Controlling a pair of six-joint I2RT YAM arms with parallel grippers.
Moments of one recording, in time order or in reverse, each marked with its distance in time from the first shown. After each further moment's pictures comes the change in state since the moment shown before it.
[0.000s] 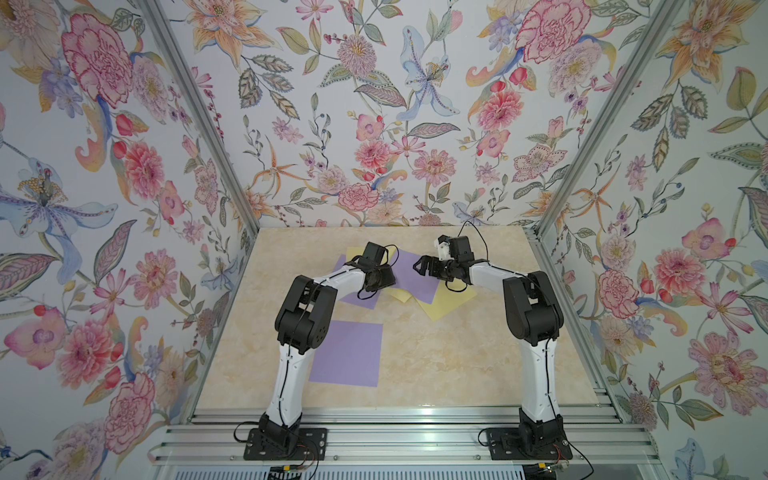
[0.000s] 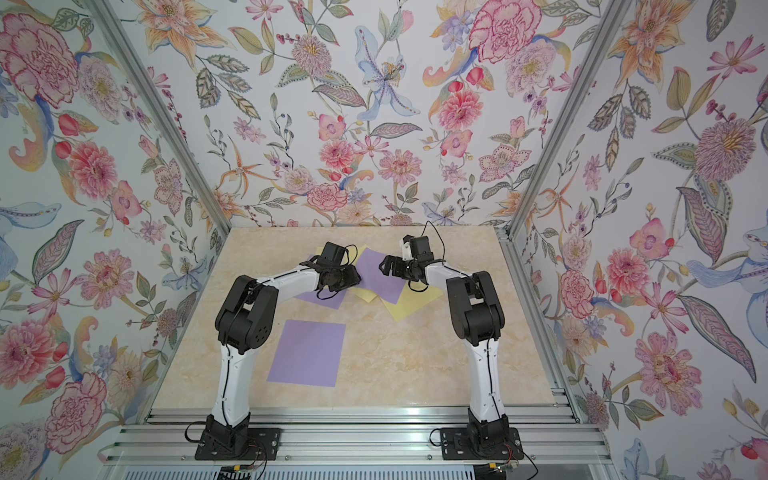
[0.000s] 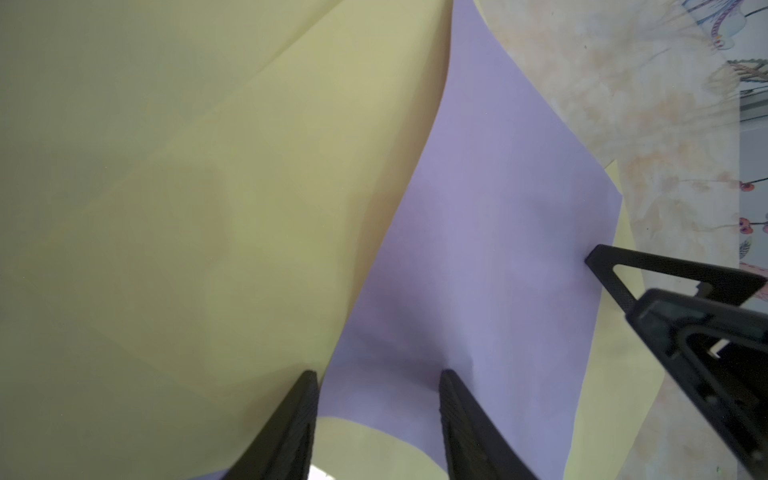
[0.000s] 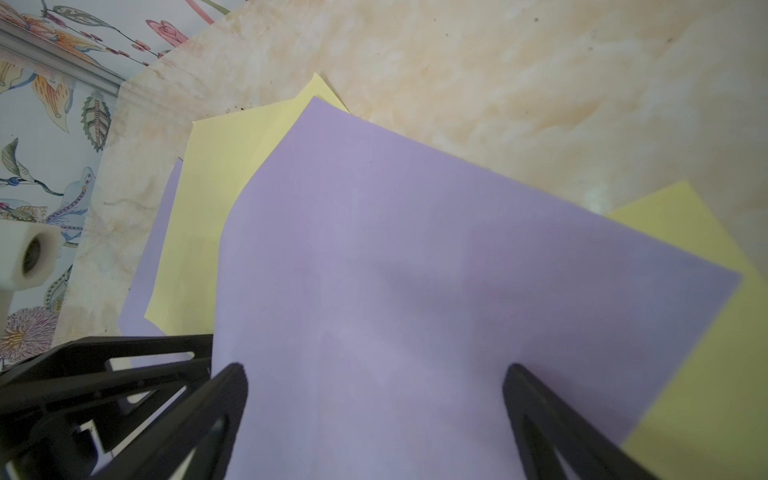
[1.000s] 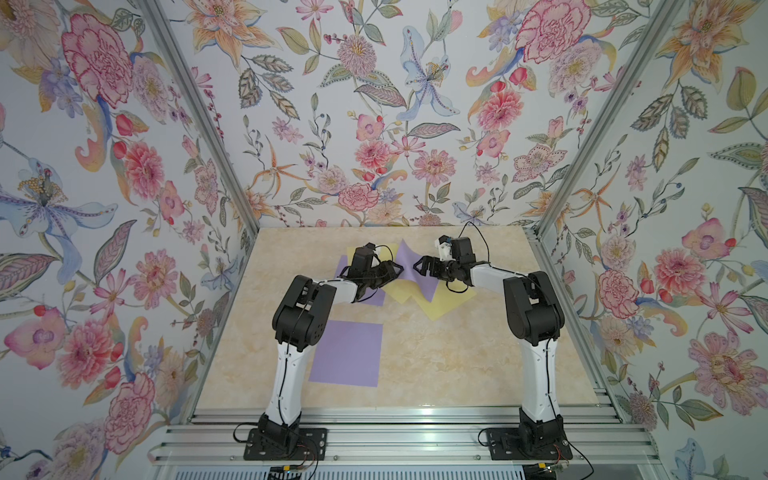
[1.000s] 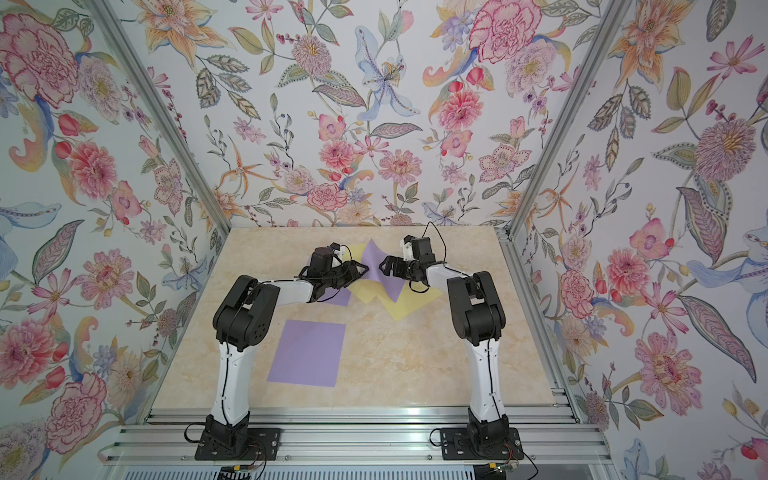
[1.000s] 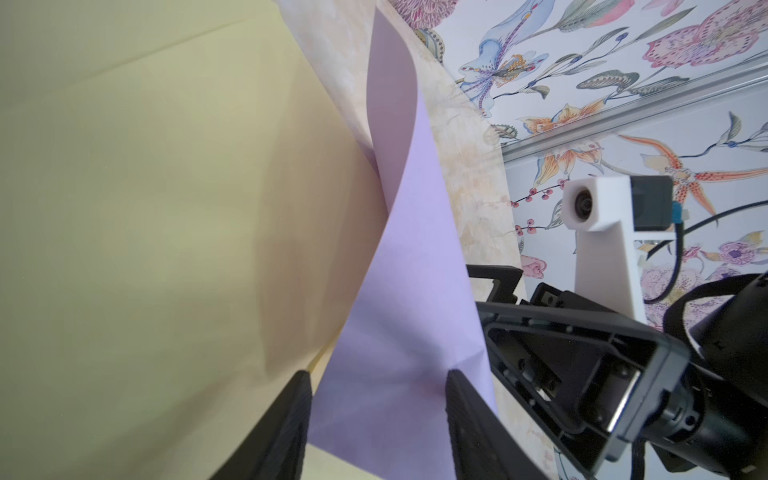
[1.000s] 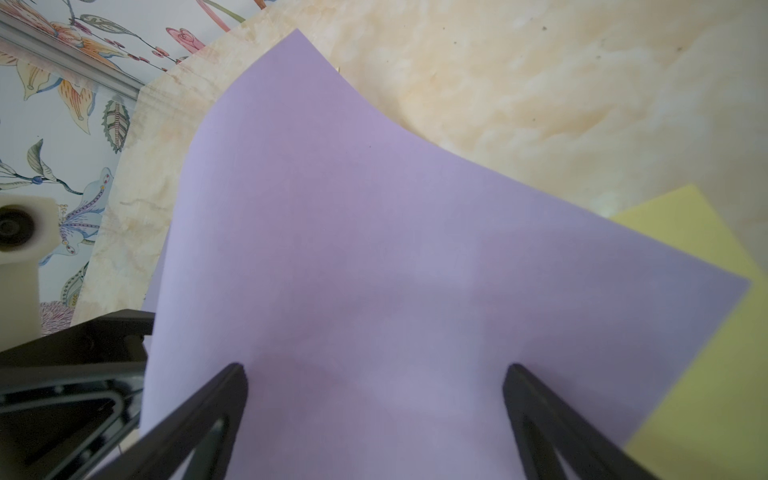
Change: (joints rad) left arm 0.053 0.014 -0.178 0.588 0.290 -0.183; right arm -0.008 0.000 -0.025 0.050 -0.029 0.000
